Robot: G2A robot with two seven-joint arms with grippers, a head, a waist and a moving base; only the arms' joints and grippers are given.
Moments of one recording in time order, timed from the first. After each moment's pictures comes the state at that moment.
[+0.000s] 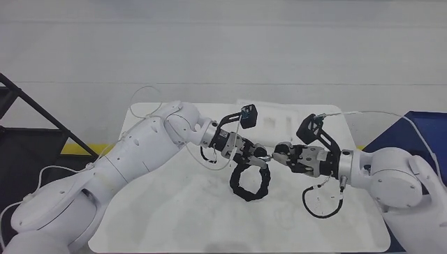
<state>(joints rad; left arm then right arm) 0.44 -1.17 -0.39 -1.17 -0.06 -1.01 -0.81 -1.26 -0.81 1.33 -2.03 -0.24 -0.31 0.96</state>
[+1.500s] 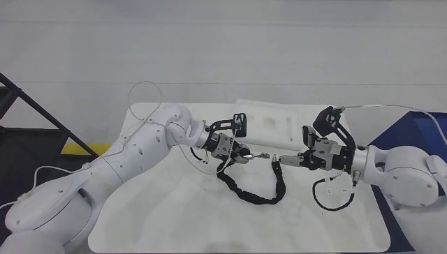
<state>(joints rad) 0.42 -1.14 -0.30 -1.09 0.45 -1.01 -0.51 -1.30 -0.80 1.43 -2.02 -0.27 -0.40 0.94</state>
